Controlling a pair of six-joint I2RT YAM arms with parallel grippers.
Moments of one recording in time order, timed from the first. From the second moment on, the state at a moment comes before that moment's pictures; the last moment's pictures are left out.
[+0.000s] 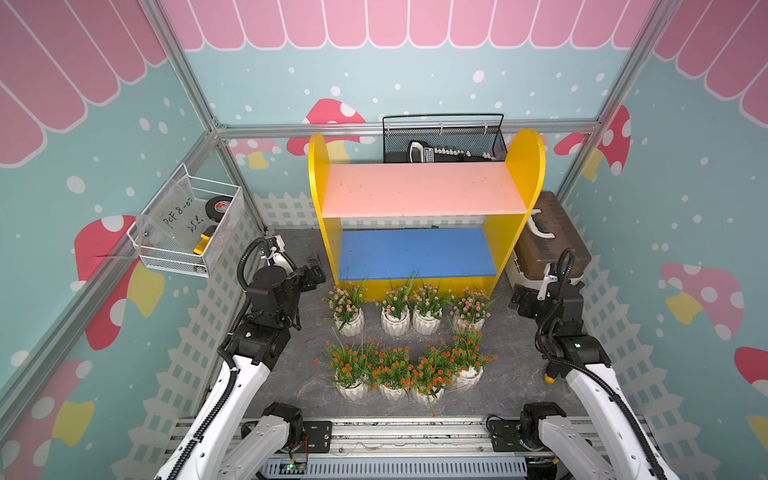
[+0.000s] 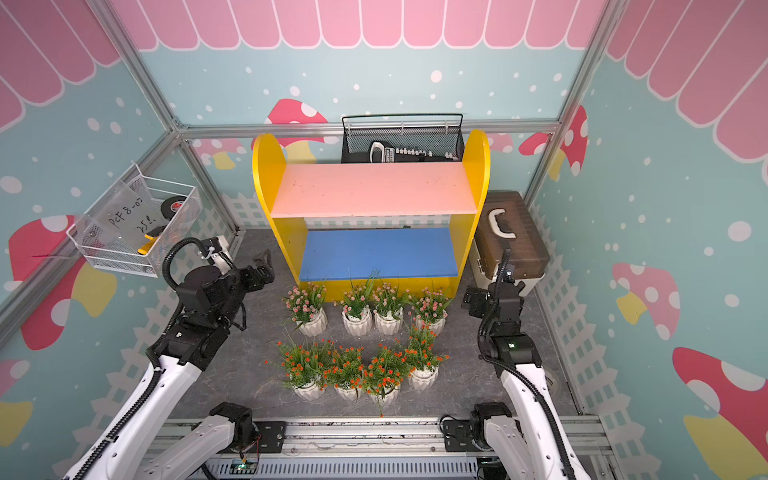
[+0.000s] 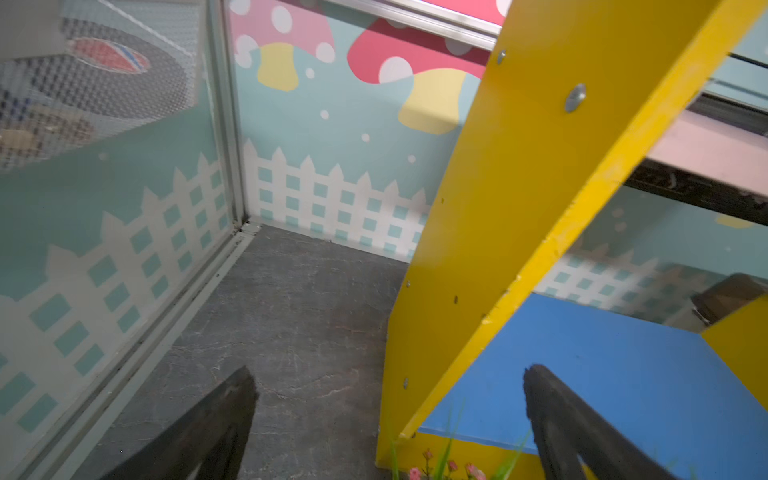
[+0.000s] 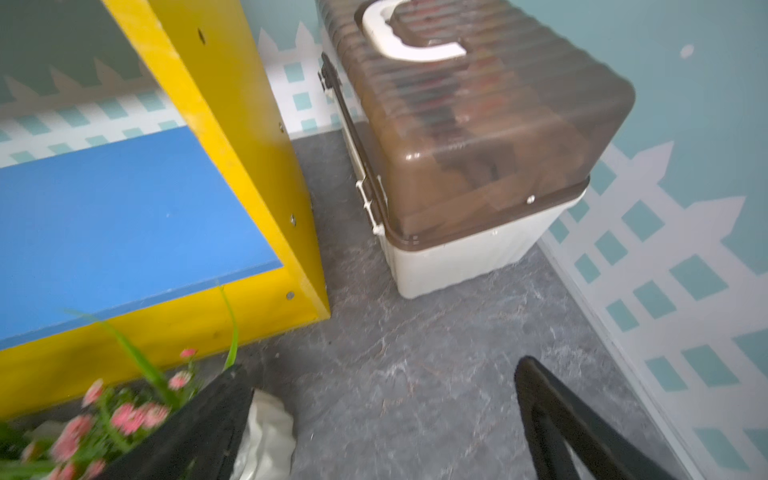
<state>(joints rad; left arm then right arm) -0.24 0.88 0.91 -0.25 -0.23 -0.31 0.06 0.78 0.74 -0.49 0.21 0.22</state>
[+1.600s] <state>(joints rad) -0.58 0.89 0.99 -0.40 -0.27 -0.29 0.21 0.45 0.51 -1.05 -0.18 0.51</state>
